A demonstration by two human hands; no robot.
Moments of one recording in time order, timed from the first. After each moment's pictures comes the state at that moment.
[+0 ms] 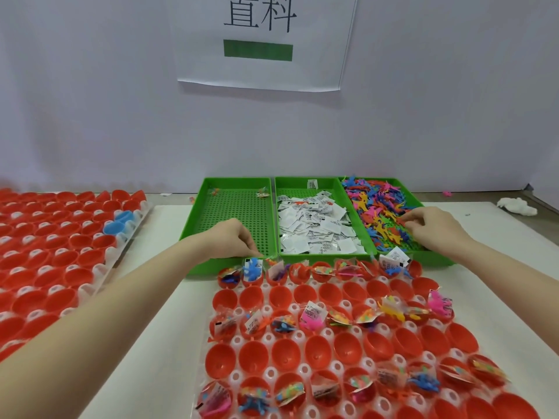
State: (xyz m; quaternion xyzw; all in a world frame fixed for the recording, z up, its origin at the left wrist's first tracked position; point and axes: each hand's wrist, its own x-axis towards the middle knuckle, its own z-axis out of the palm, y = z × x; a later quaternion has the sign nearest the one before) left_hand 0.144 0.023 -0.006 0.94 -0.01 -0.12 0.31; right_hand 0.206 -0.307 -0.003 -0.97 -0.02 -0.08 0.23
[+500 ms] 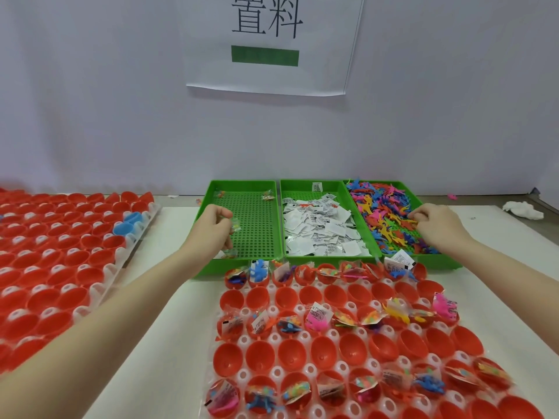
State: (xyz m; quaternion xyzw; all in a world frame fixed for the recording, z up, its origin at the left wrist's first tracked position) left_hand 0.124 0.037 -0.010 0.82 0.12 0.12 0.55; right_hand 0.210 -0.301 0.003 -0.96 0.01 -0.12 0.24
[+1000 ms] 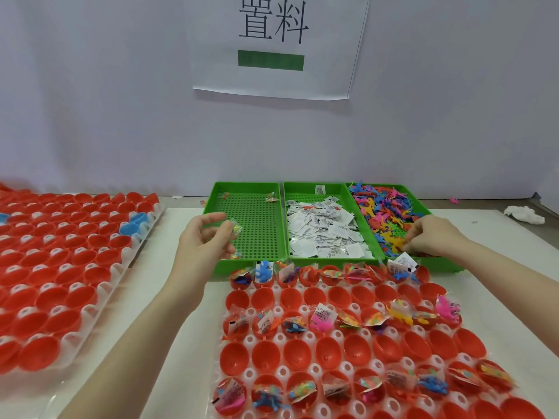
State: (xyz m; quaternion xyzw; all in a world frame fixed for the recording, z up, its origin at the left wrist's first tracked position) left_hand 0.076 0.024 -0.005 0.68 0.11 0.21 0.69; right_hand 0.201 -0.290 0.011 -0.98 0.03 0.04 0.17
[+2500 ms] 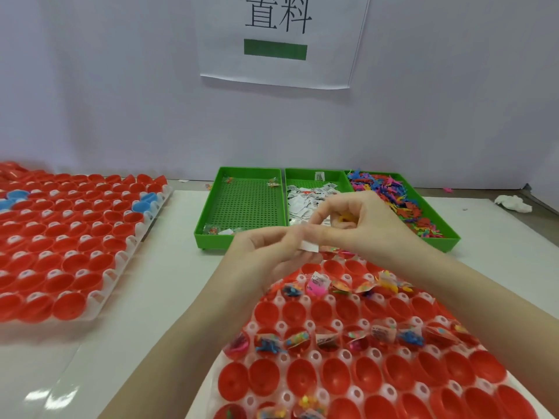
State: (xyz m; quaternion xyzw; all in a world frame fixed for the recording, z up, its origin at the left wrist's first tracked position) left_hand -0.010 -0.044 0.040 0.61 -0.04 0.00 0.79; right_hand 0.046 -0.188 0.077 -0.84 -0.29 0.04 0.47
